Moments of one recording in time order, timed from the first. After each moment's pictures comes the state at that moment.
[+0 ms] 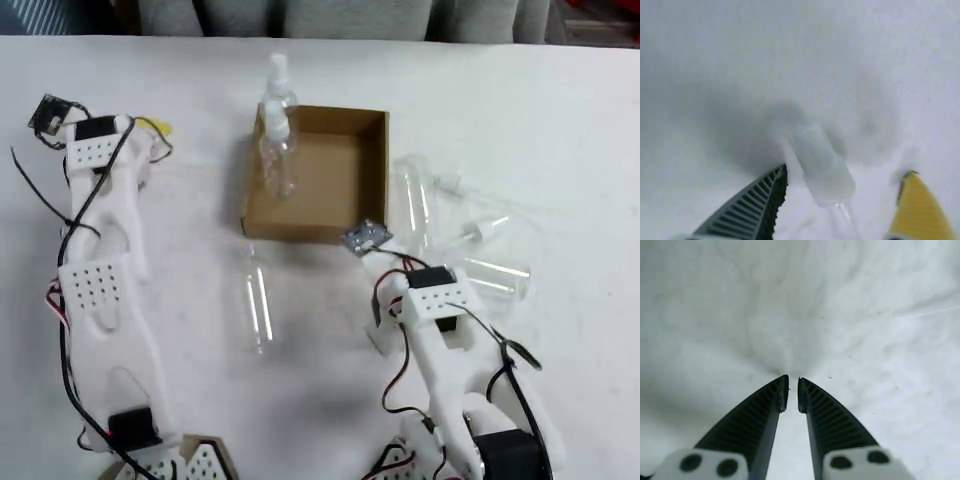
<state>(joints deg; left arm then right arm) -19.6 62.7 -54.2 73.5 56.6 -12.7 -24.0 58.9 61.4 25.9</state>
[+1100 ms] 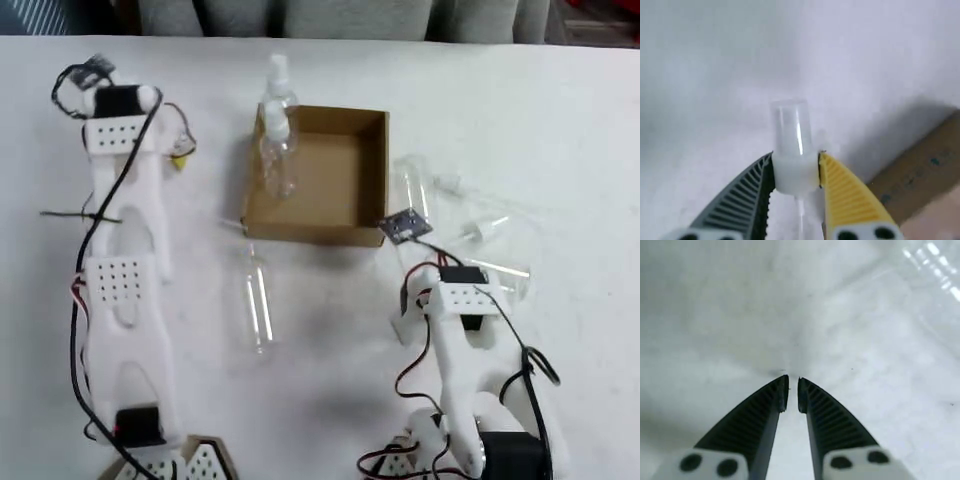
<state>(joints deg) -11.6 59.4 -73.8 102.4 41.1 -2.4 -24.0 58.9 58.8 26.0</state>
